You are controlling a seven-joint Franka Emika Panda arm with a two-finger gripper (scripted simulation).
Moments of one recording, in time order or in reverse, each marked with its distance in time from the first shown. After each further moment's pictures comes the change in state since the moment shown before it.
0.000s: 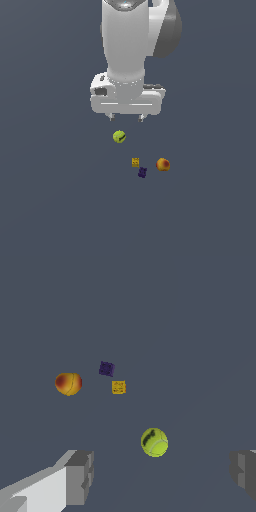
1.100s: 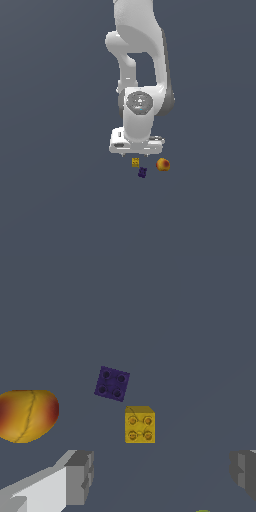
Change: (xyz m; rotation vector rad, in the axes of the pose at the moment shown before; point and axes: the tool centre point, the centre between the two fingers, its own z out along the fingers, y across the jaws) arm 0.038 -0.036 0.180 0.000 0.005 -0.031
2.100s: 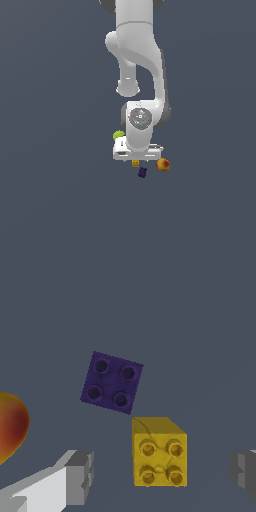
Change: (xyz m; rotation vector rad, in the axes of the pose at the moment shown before) arm -0.001 -0.007 0.058 0.001 0.003 -0.006
